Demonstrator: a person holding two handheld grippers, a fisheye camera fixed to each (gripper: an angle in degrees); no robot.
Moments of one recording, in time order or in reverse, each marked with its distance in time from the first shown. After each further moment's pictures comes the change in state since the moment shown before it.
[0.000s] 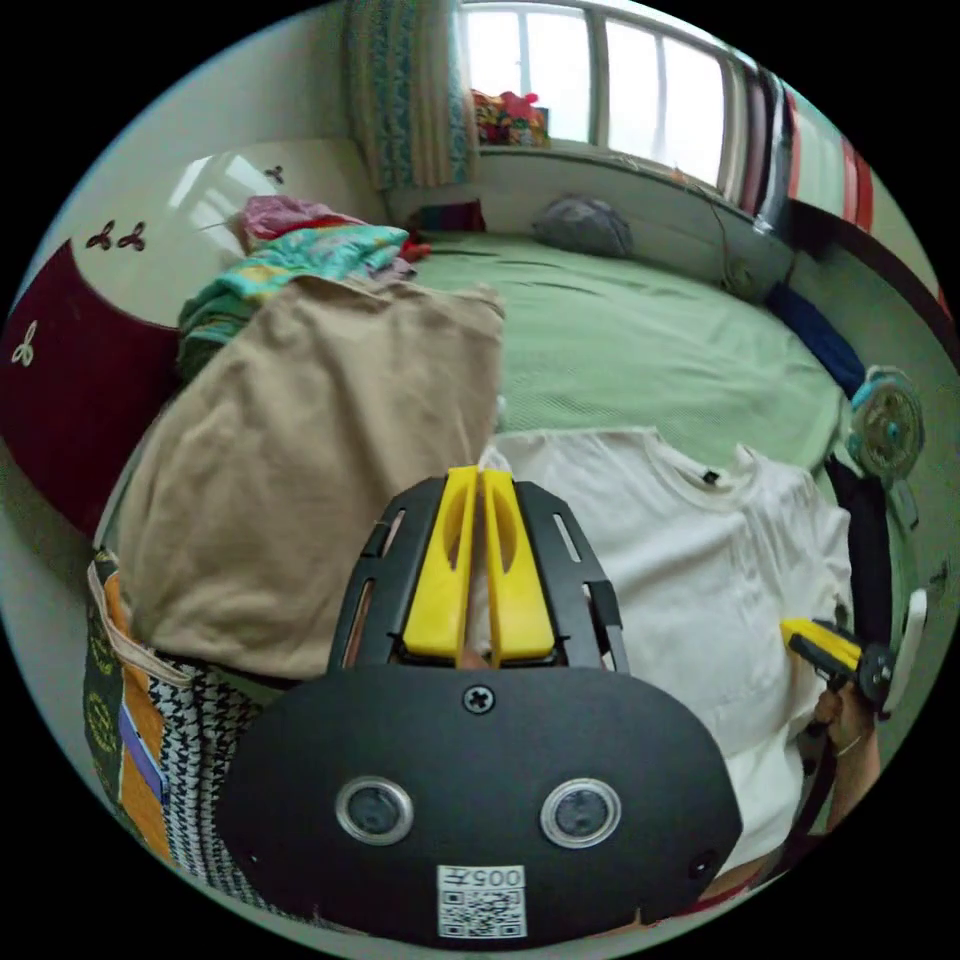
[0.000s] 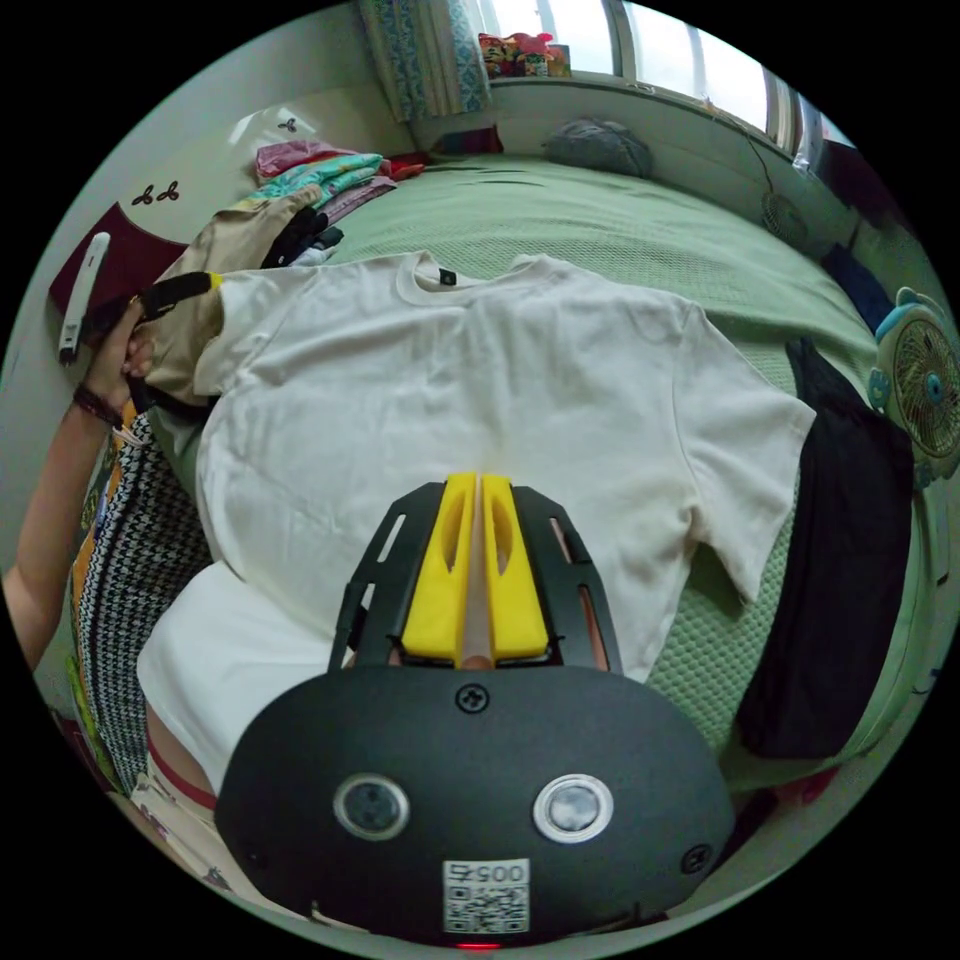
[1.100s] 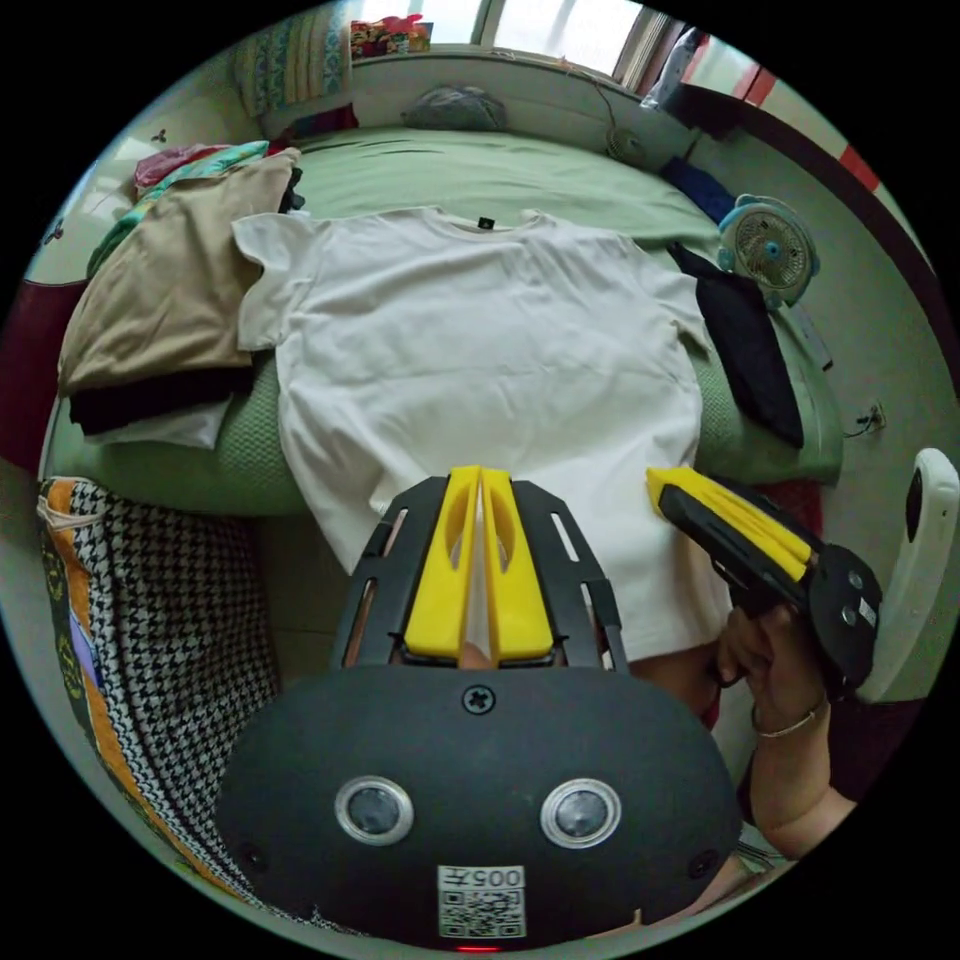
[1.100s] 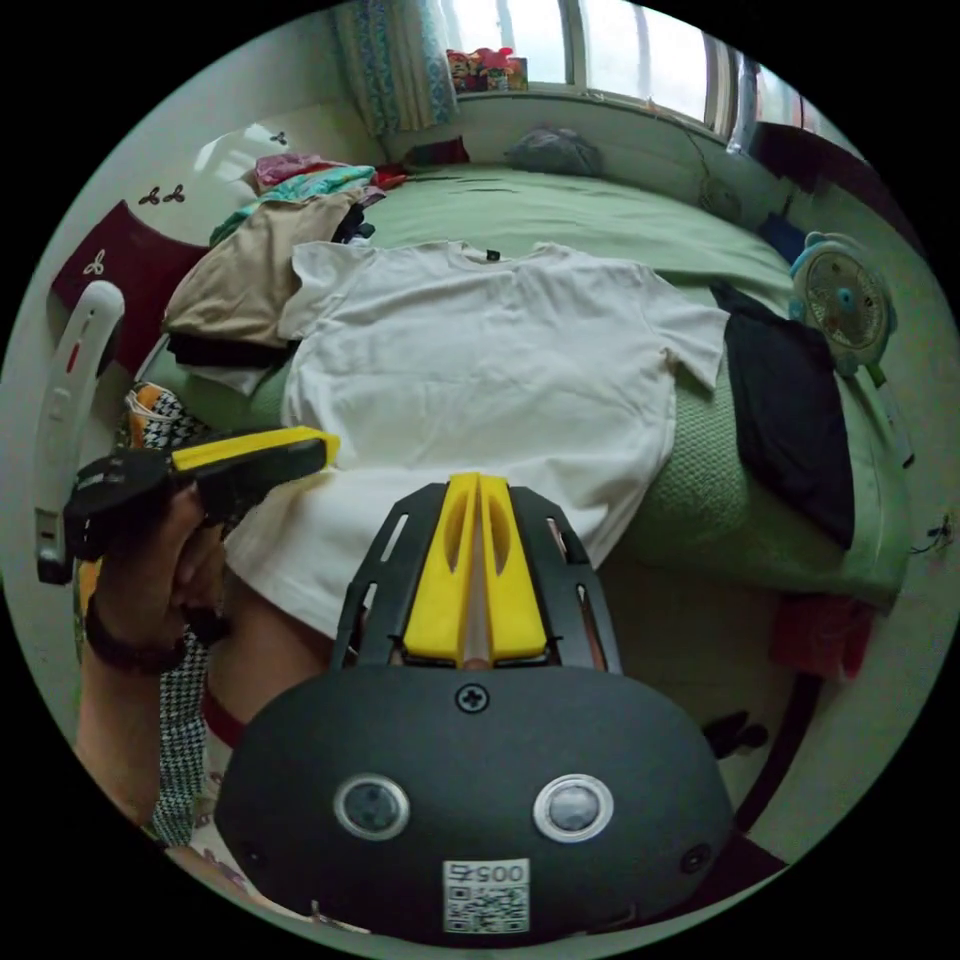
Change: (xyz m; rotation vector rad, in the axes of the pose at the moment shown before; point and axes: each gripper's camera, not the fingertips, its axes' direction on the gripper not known) left arm 0.165 0.215 -0.053 -0.342 0.272 0.213; right arm -0.164 0.170 -0.082 0.016 0.101 0.115
